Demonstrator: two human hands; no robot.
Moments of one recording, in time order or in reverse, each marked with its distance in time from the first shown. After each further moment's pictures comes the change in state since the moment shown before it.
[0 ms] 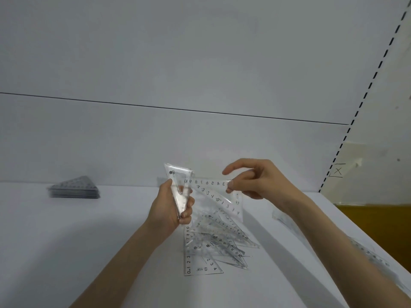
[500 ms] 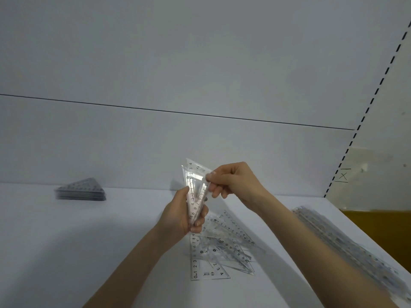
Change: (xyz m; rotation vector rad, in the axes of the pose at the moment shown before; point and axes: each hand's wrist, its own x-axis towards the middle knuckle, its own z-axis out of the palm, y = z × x) left_hand -0.007 -0.001 0.007 0.118 -0.115 -0.057; right_hand 0.049 0.010 0.045 0.116 0.058 0.070
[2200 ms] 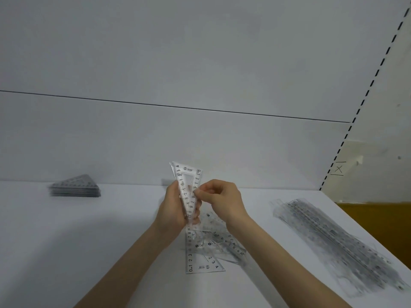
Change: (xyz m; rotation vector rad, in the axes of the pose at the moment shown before) left_hand 0.003 -0.007 0.004 0.007 0.084 0.118; right_hand -0.022 0.038 0.039 -0.049 0.280 0.128
